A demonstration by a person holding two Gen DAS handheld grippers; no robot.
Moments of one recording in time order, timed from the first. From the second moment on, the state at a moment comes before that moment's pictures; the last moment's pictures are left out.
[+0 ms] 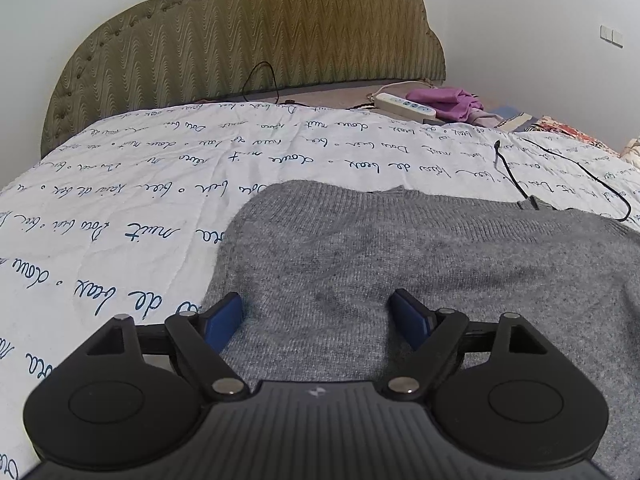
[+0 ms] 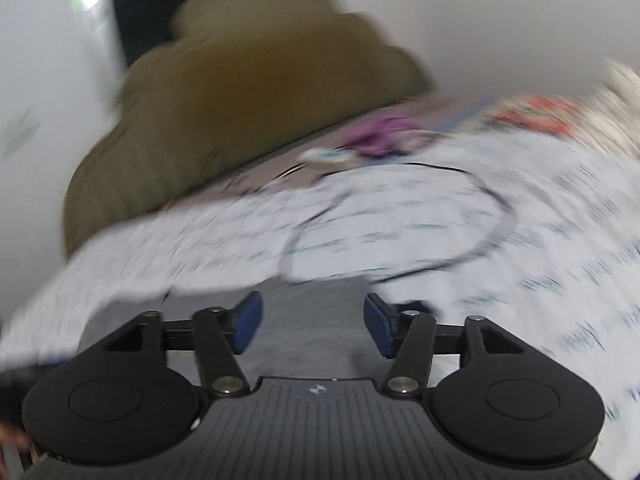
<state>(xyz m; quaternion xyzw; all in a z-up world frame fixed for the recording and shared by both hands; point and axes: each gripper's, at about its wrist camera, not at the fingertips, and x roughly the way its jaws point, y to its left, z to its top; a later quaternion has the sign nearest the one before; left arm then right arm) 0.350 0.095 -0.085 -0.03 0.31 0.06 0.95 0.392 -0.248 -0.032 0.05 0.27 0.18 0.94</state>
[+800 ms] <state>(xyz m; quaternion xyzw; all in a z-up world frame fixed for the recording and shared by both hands) 0.227 0.189 -0.065 -0.31 0.26 0.02 0.92 0.361 -0.243 -0.095 0.02 0.30 0.14 0.94</state>
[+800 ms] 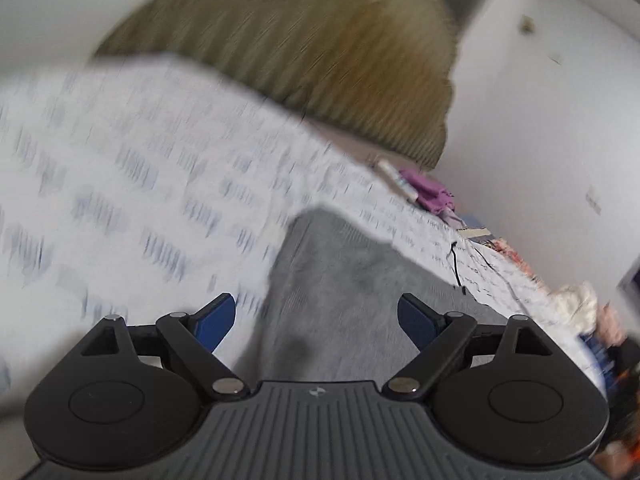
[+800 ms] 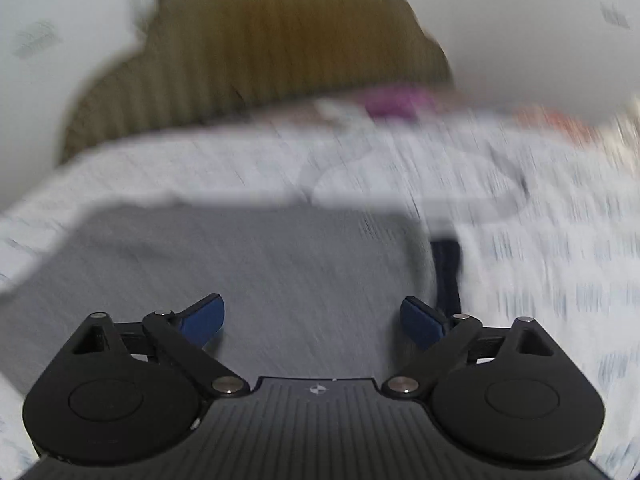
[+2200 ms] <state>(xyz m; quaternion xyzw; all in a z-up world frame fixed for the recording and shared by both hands) 0.208 0.174 -0.099 -0.47 0.25 0.12 0.84 0.358 -0.285 -0.103 0.18 0.26 0.22 0.92</state>
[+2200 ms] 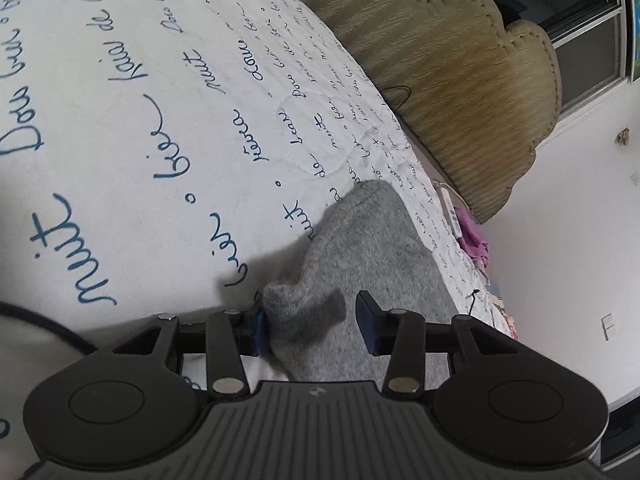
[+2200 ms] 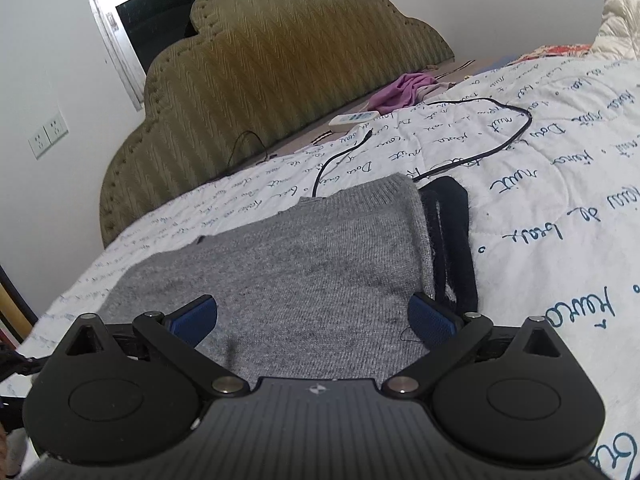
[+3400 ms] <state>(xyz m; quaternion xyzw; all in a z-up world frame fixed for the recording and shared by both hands) 0.218 0.077 -0.084 -0.16 0.23 0.05 0.96 0.452 0.128 -0.050 -0.16 0.51 0.33 0.78</state>
